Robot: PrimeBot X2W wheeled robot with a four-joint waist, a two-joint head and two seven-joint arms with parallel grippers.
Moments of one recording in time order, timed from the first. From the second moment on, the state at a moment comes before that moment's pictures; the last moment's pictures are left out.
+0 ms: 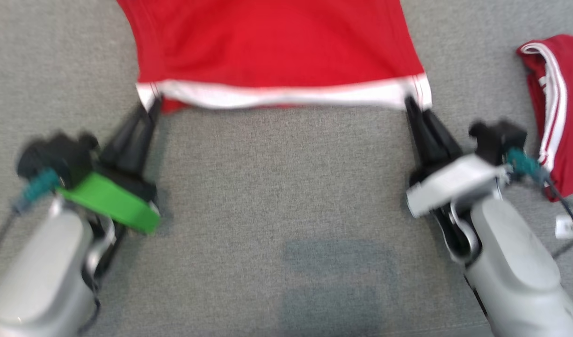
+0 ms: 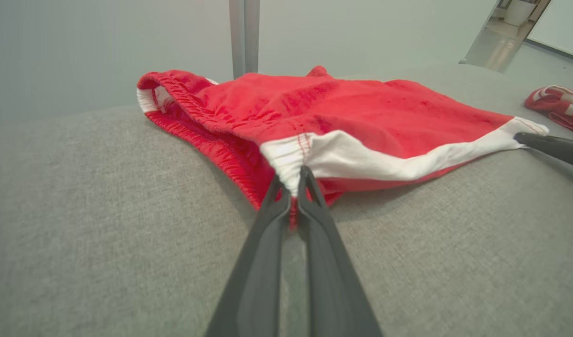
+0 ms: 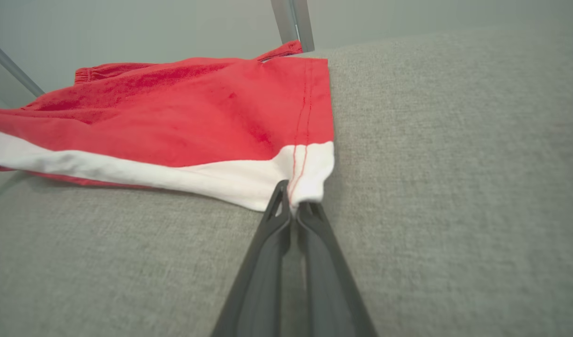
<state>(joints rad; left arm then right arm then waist) -0.64 0.53 -0.60 0.25 -0.65 -0.12 -0.26 -0.54 -0.15 0.25 0.38 0.39 0.13 -0.20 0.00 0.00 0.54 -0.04</state>
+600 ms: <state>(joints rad) 0.19 0.38 -0.50 0.01 -0.59 0.05 -0.26 0.23 -0.33 0.19 0.02 0.55 0.13 -0.16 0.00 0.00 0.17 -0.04</state>
